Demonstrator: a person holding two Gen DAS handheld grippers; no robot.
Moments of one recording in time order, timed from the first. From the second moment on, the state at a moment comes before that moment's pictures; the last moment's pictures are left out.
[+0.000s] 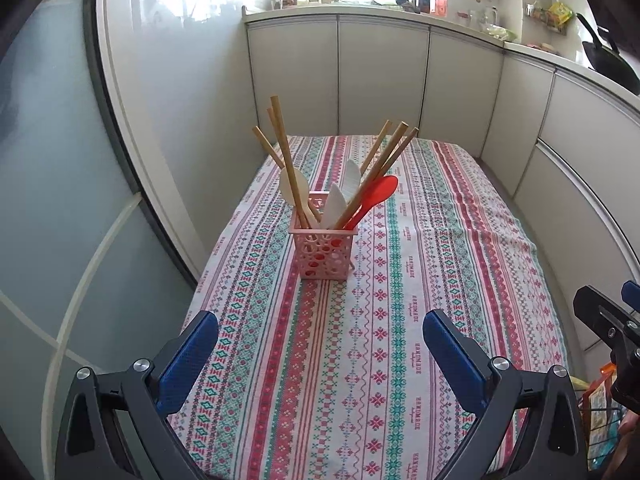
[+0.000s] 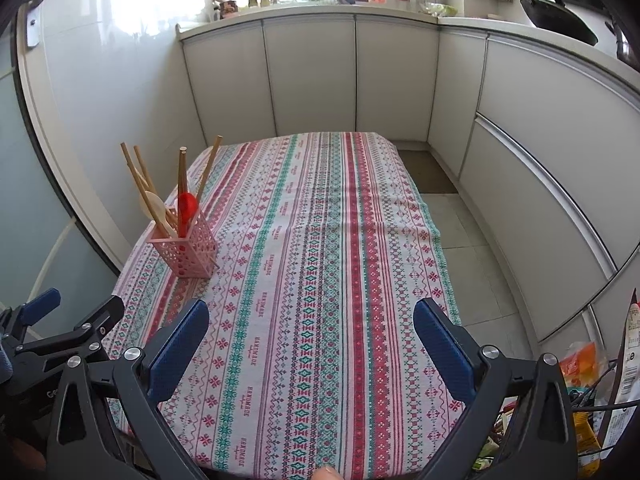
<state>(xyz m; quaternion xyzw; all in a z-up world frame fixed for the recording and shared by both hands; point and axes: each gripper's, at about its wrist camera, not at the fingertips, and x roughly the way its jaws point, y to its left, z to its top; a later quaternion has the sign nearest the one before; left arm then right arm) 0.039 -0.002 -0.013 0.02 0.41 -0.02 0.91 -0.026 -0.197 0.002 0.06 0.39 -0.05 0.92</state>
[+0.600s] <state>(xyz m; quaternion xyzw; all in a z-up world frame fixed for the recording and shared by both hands) 0.039 -0.007 -0.013 0.03 0.40 -0.02 0.91 -0.026 -0.200 0.003 0.06 0.39 -0.05 0.92</state>
